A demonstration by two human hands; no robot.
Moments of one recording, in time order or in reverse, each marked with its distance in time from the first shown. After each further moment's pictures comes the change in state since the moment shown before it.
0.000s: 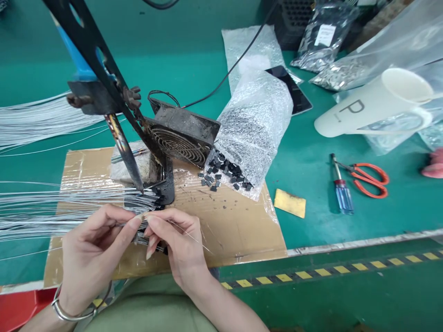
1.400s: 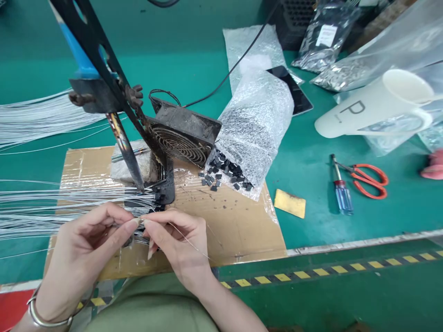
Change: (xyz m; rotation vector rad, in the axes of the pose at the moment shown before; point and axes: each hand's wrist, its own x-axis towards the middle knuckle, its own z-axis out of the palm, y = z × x) left_hand 0.009 0.024 -0.012 -0.041 -0.150 -0.156; right_hand -0.005 -0.006 -0.004 -0.190 -0.082 -0.166
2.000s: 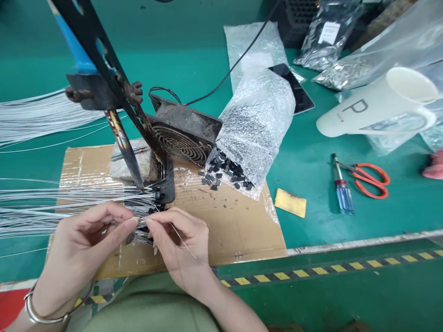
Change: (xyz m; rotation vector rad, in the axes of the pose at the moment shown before) left_hand 0.006 -0.006 -0.007 0.013 -0.036 0.059; right_hand -0.004 -0.002 -0.003 -0.341 0.058 -0.204
